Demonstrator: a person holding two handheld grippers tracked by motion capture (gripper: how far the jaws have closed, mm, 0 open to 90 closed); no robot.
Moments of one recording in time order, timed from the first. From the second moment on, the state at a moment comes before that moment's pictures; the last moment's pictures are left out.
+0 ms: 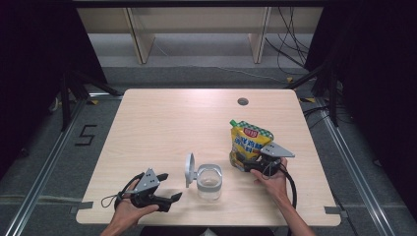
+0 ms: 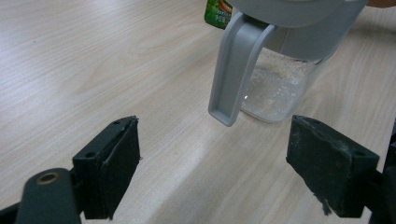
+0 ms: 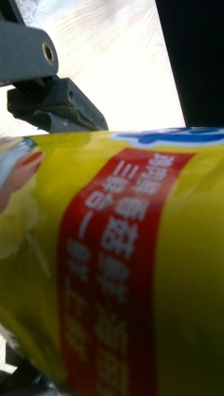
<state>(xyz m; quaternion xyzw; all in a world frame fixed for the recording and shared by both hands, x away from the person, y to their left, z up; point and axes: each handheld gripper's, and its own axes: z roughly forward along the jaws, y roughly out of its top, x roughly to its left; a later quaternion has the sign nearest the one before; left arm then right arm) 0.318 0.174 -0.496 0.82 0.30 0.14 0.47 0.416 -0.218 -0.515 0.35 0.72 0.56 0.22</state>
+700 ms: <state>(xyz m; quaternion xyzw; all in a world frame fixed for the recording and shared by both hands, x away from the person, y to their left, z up) 0.318 0.173 -0.496 0.82 0.30 0.14 0.48 0.419 -0.216 -0.516 0.36 0.72 0.55 0.22</state>
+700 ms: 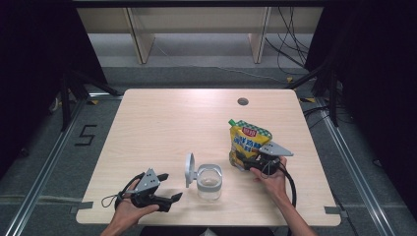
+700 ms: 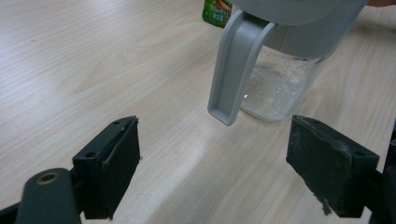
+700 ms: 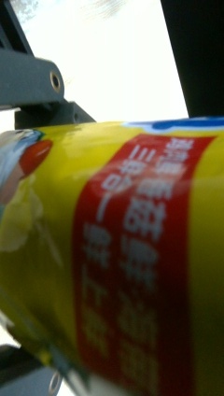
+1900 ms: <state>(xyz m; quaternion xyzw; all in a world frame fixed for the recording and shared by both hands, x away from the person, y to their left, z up) 0.318 0.180 -0.492 0.81 0.31 0.15 0.48 0.333 -0.195 -0.454 0.14 0.80 0.39 0.44</state>
